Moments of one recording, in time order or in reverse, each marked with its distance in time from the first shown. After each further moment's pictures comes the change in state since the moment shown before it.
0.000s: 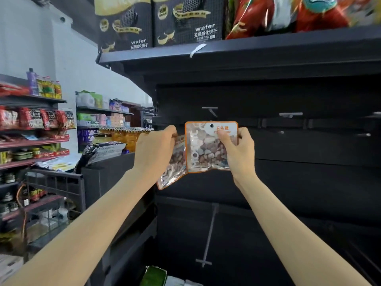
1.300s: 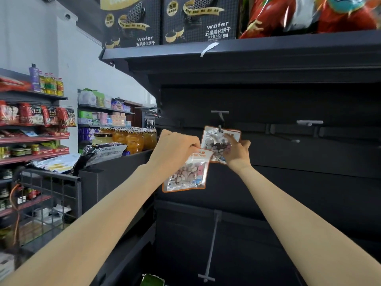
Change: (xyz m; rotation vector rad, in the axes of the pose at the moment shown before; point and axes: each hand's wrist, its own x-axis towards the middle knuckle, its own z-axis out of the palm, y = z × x) left_hand 0.024 -0.001 0.026 -0.186 -0.135 0.180; right_hand 0.074 0.066 0.021 -0.716 -0.244 0.134
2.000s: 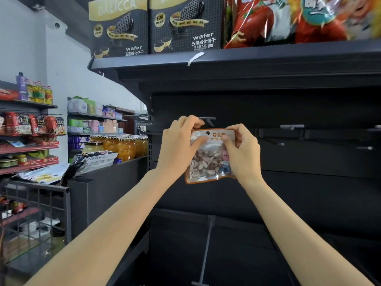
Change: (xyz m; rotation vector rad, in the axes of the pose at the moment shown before) left_hand 0.022 0.028 0.013 -0.247 0.366 0.001; right_hand -0.072 -0.034 -0.054 0.458 0.316 -0.365
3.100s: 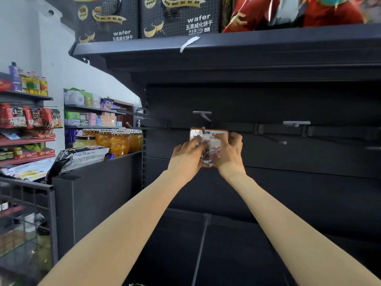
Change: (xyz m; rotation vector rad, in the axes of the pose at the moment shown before) left_hand -0.014 -0.032 0.078 0.358 -0.482 -0.013; right_hand 0.031 0.082 0.034 -0.553 -0.257 0.145
